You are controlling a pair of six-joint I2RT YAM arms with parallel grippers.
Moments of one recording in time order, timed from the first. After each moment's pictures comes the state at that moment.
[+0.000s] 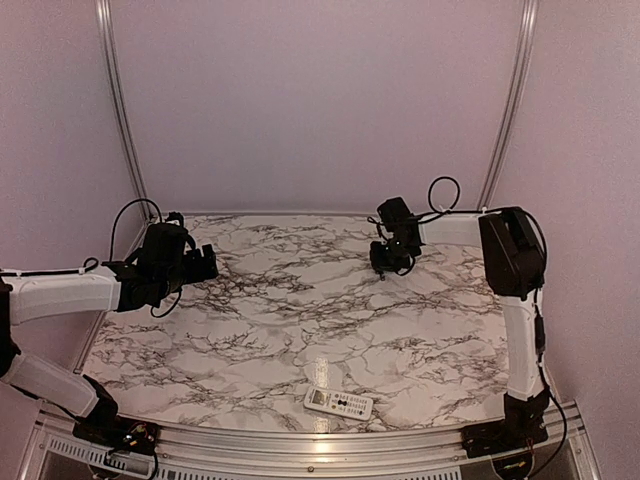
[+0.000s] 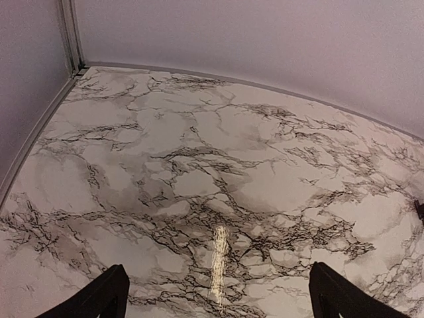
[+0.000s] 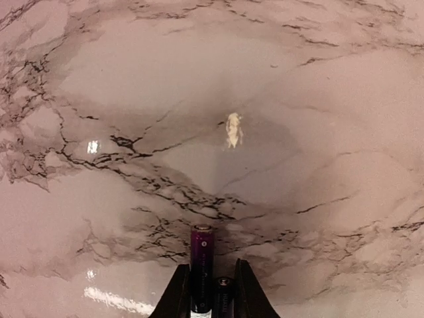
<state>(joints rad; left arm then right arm) -0.56 1.33 0.72 0.04 -0.45 -0.49 0.41 2.25 1.67 -0.49 0.02 0.40</state>
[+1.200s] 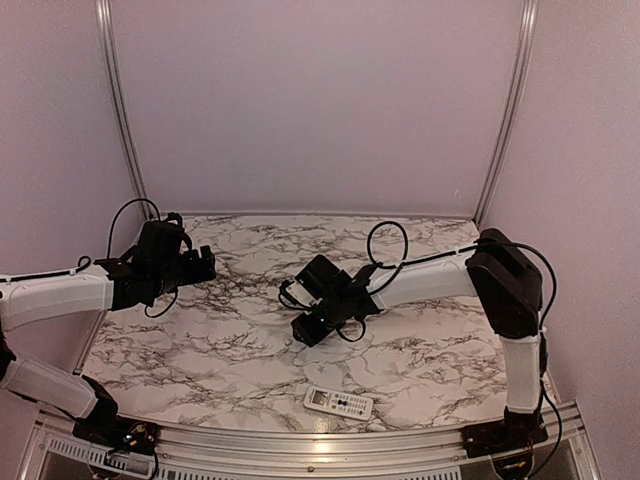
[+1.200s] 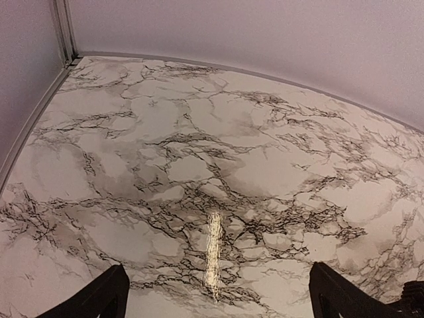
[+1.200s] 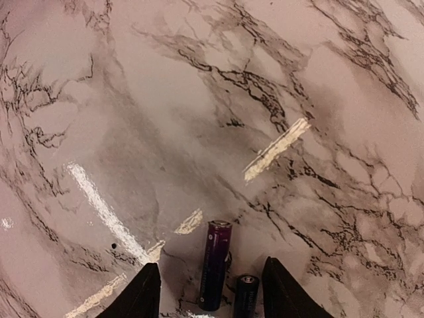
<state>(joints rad) -0.56 1.28 0.74 -0.06 -0.40 -0.51 0.97 2.09 1.40 -0.34 -0.03 0.16</state>
